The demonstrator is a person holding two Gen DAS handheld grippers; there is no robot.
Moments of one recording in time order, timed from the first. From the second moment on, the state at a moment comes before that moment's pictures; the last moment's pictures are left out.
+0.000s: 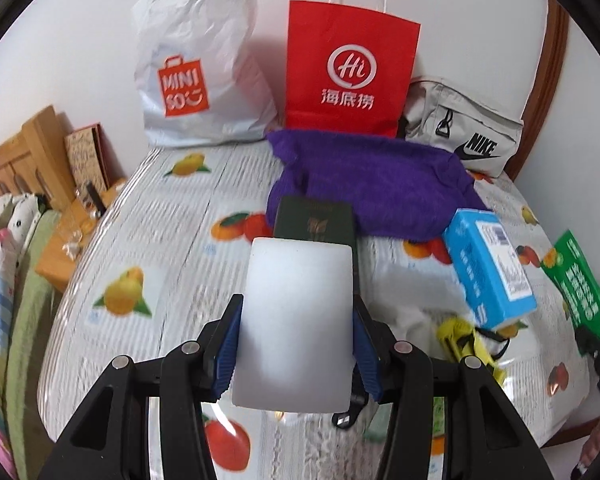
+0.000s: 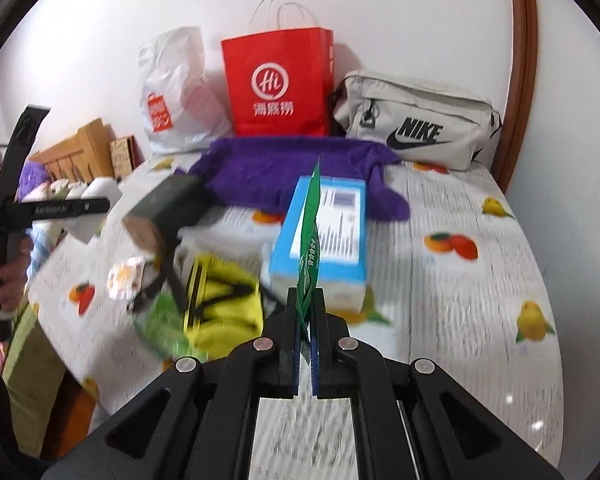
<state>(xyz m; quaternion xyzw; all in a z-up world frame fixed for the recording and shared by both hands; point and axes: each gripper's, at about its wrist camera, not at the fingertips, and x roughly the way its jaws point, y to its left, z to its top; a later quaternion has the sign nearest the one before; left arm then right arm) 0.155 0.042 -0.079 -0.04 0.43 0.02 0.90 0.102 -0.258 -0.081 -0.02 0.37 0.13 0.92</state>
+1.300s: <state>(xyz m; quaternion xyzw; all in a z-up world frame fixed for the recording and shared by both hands) 0.407 0.032 -0.133 -0.07 0.49 -0.01 0.87 0.380 -0.223 -0.123 -0.01 0.46 0.16 0.87</state>
